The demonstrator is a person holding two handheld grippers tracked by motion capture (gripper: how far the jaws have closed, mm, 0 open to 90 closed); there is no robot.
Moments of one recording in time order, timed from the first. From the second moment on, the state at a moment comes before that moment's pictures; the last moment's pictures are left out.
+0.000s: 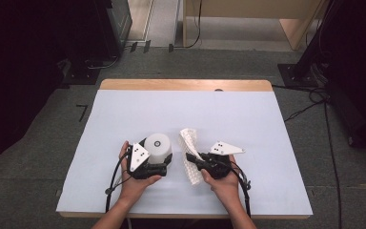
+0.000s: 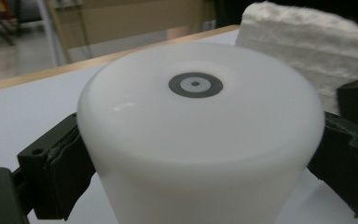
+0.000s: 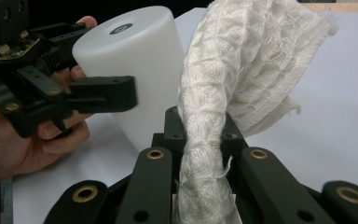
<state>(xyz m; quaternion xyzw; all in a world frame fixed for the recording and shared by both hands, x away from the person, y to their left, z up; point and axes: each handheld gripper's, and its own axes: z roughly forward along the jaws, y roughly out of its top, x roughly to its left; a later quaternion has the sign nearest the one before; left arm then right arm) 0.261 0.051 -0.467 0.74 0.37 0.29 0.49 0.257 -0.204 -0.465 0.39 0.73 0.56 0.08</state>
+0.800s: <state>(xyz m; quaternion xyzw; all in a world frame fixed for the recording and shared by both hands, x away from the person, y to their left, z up) 0.266 0.072 -0.448 0.74 0.28 0.17 0.59 0.249 -0.183 -0.463 0.36 0.74 0.56 0.07</state>
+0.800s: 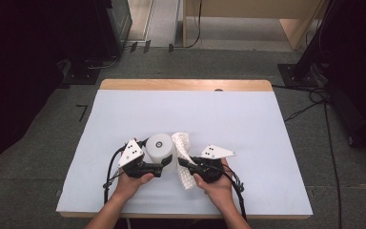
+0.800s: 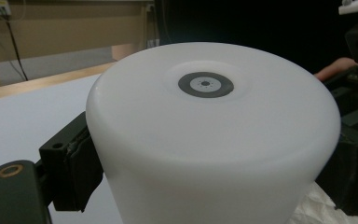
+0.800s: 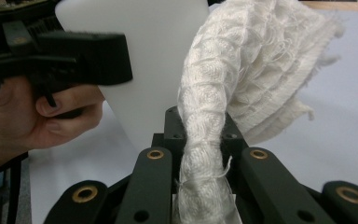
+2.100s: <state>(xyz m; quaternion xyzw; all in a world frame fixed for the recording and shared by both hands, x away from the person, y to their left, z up) 0.265 0.065 -0.449 0.76 0.25 0.15 0.58 0.244 -0.196 -0.439 0.34 0.72 0.59 0.10</state>
